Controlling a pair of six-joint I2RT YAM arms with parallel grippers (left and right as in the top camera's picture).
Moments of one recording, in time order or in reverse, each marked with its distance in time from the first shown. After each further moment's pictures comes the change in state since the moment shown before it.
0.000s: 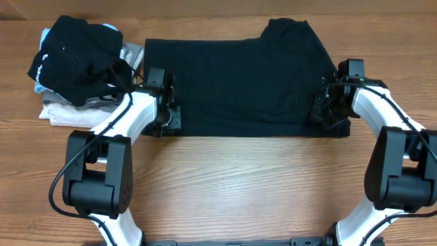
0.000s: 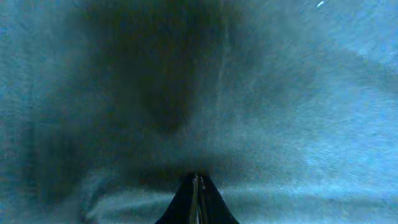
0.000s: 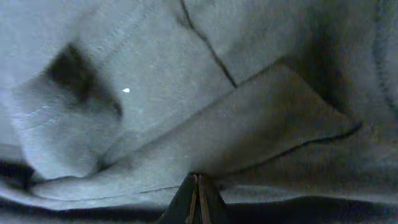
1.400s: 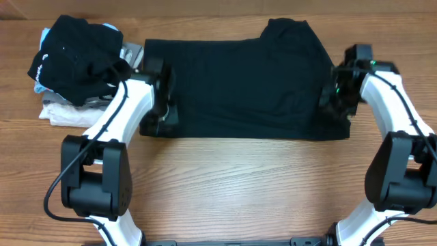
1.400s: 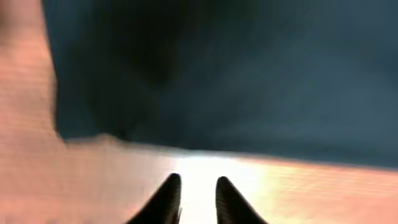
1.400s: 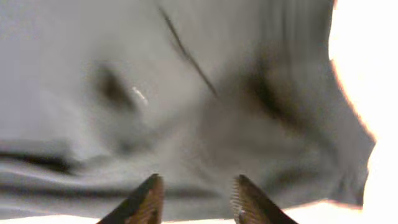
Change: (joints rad) left arm -0.002 -0.016 0.224 -0.301 -0.008 -0.047; right arm -0.001 -0.013 0.267 -0.240 0.084 0.005
